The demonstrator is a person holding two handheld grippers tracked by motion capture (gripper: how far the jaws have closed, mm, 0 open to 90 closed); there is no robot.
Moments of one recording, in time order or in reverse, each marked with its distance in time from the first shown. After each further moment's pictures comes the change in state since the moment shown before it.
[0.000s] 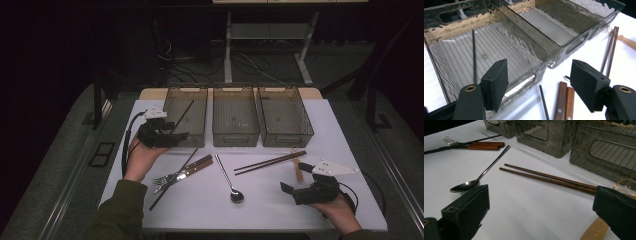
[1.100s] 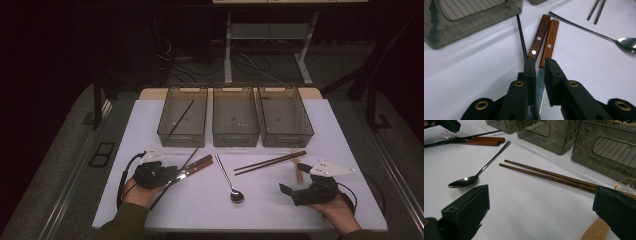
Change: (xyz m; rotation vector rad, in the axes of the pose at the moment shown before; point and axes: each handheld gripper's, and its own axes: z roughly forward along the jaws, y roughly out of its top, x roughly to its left) left arm -0.025 -0.095 -0.008 0.145 -0.056 -0.016; right arm 0.002 -0.001 0.003 0.023 -0.002 -0.024
